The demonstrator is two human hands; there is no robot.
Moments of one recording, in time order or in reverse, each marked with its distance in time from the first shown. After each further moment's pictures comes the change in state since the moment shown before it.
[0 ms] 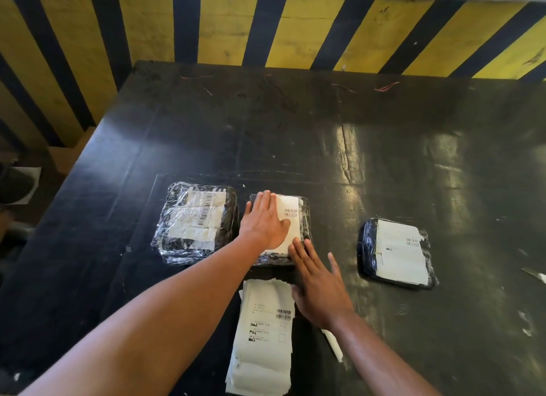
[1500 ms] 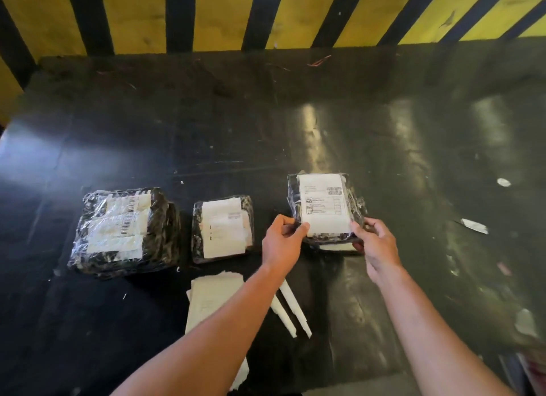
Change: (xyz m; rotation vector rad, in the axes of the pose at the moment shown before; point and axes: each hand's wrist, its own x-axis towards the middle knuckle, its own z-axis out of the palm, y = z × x) left_hand -0.061 0.165 0.057 -1.142 -0.061 -0.192; right_hand -0.055 0.180 -0.055 1.402 0.626 0.912
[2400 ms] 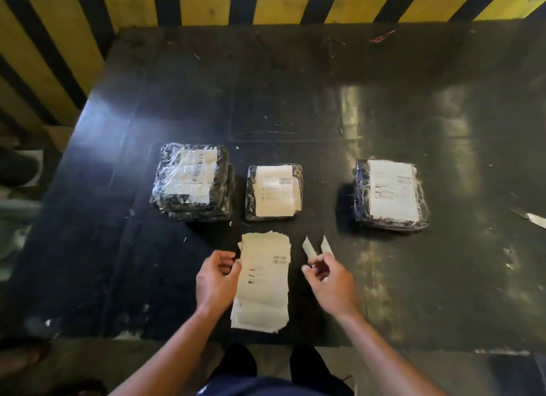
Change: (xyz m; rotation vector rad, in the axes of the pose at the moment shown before) left_hand -0.107 -0.147 -0.186 0.284 0.478 -0.100; right_hand -0.159 0.120 0.075 -0.650 -0.373 -0.346
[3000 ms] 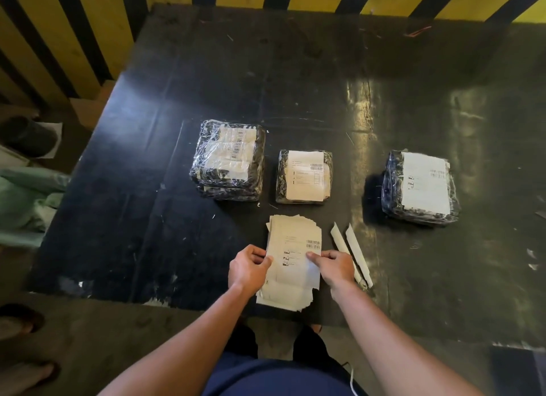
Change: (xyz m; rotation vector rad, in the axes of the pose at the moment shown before) left_hand 0.003 -0.037 0.004 0.044 -0.185 -0.147; right_hand 0.005 -0.020 0.065 0.251 -0.012 0.502
